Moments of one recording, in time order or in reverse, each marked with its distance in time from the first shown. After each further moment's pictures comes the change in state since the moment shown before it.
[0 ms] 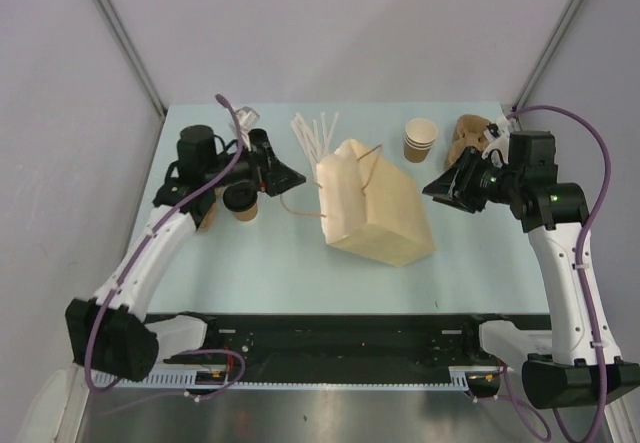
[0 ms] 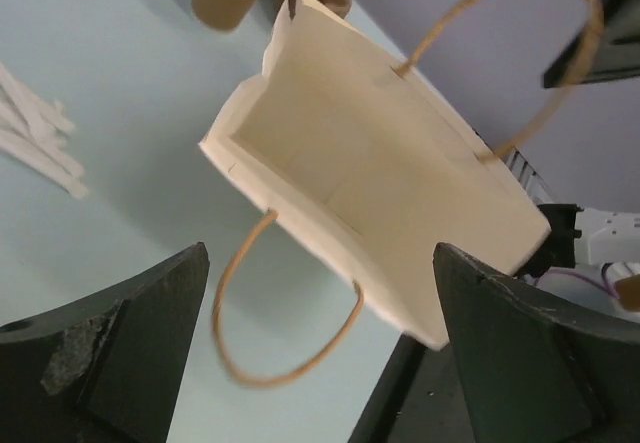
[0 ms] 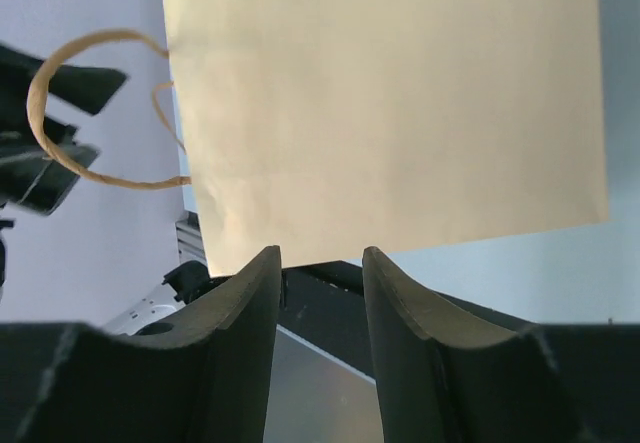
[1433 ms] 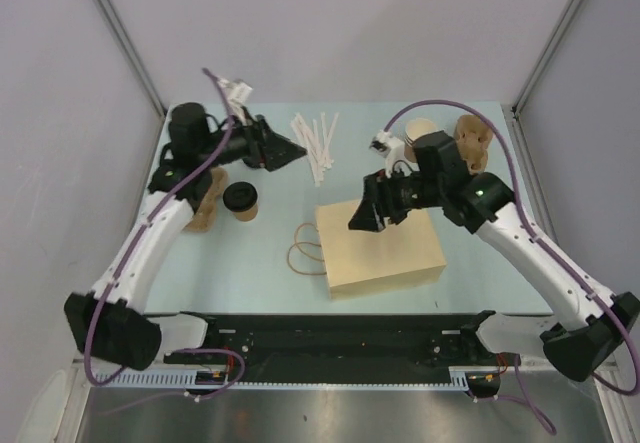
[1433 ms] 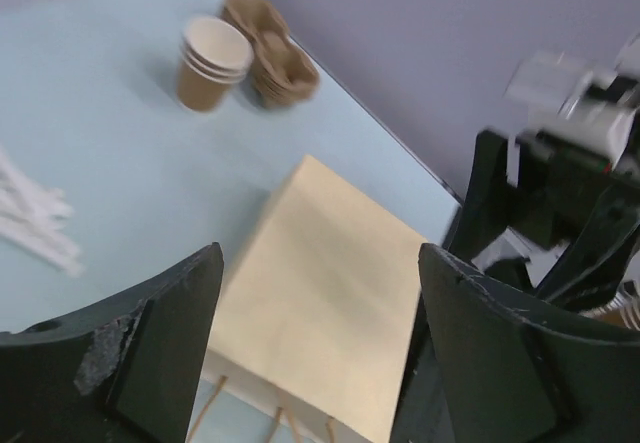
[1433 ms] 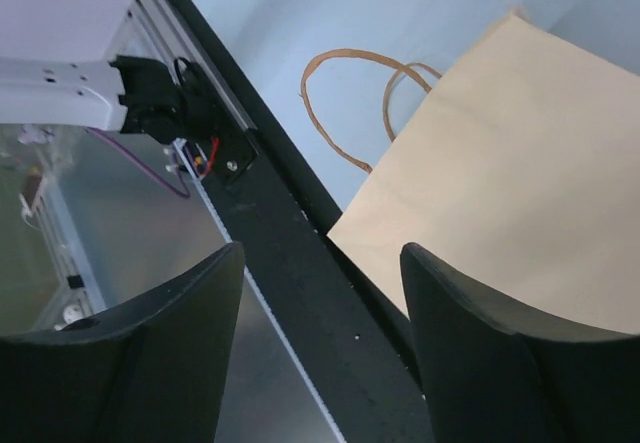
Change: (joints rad) left arm -0.033 0.110 0.164 0.066 0.005 -0.129; right arm 0.542 0.146 -0.014 0.234 -0.027 -0.304
